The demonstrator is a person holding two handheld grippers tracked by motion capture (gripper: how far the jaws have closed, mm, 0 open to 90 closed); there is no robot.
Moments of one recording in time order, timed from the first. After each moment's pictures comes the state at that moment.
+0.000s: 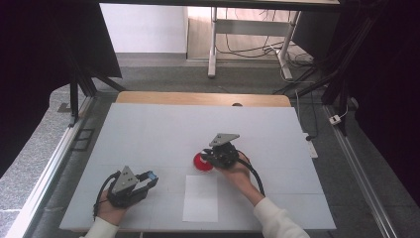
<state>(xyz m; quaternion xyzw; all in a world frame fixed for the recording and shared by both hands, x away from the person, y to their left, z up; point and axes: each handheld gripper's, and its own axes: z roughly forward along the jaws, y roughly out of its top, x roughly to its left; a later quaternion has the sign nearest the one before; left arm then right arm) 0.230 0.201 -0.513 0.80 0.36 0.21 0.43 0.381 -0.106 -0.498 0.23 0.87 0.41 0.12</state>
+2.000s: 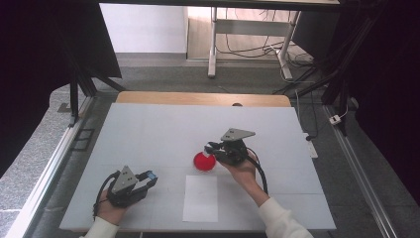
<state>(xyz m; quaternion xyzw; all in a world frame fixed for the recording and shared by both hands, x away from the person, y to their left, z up) 0.231 0.203 -0.514 0.80 0.37 0.21 0.43 0.374 -0.128 -0.469 0.25 0.83 0.48 0.12</state>
